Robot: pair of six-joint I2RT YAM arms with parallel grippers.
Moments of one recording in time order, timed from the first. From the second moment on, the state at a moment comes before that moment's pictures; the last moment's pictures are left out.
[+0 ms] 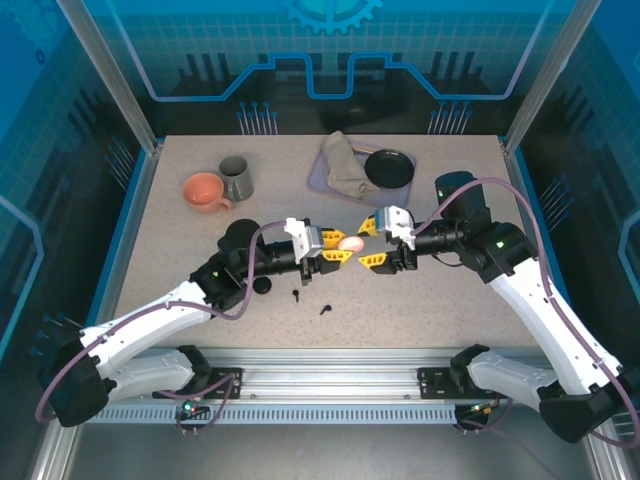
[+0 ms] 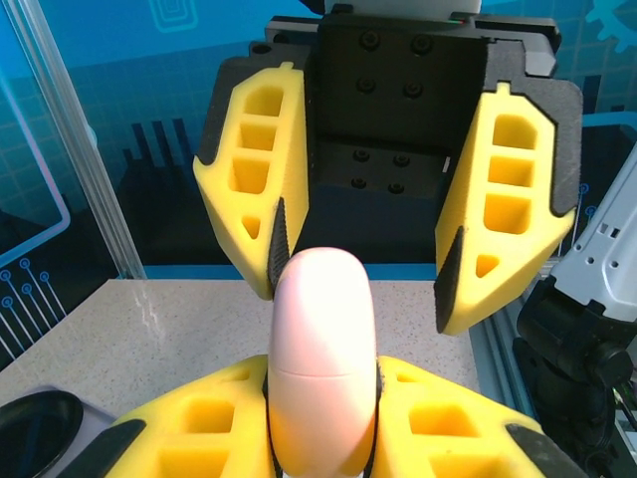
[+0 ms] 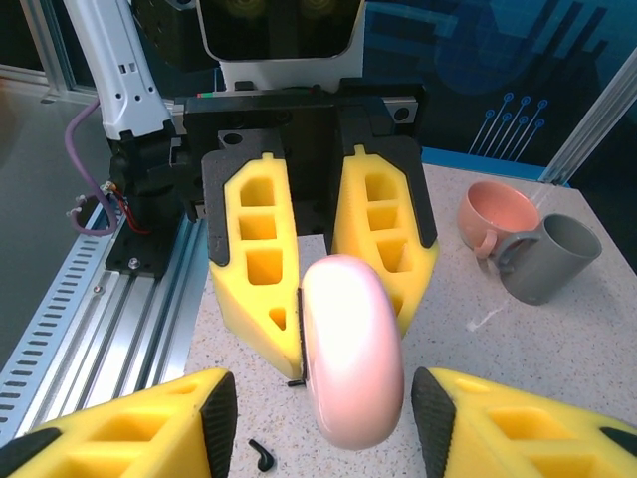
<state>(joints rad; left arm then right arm) -0.77 1.09 0.77 0.34 0.55 0.13 0.47 1.06 1.23 -0.78 -0.87 -0.72</state>
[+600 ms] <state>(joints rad) -0.77 1.10 0.78 0.33 0.57 0.14 0.48 1.10 1.25 -0.80 -0.87 -0.72</state>
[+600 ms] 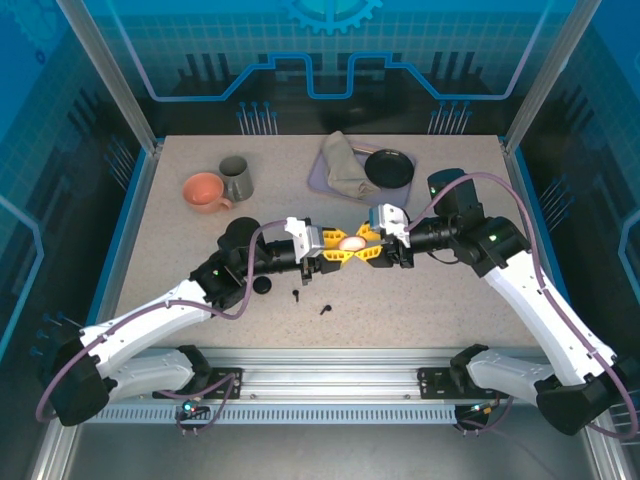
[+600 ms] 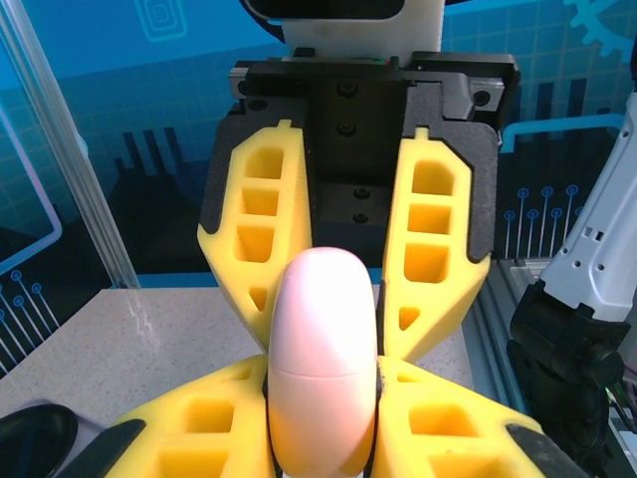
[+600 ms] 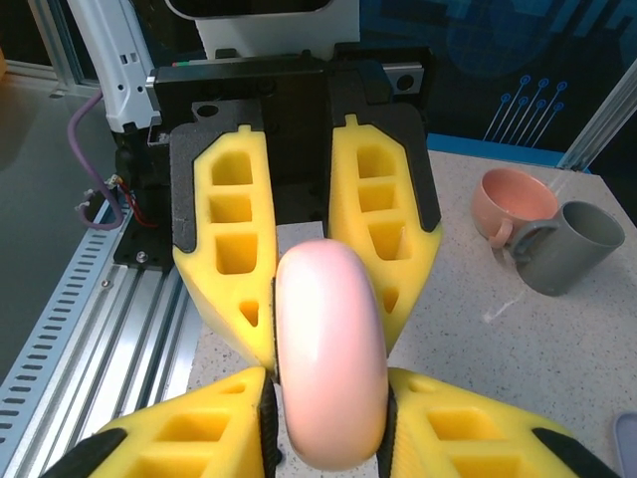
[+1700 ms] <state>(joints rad) -0.77 1.11 0.78 0.31 0.58 0.15 0.46 1.14 1.29 -0.85 -0.96 -0.74</state>
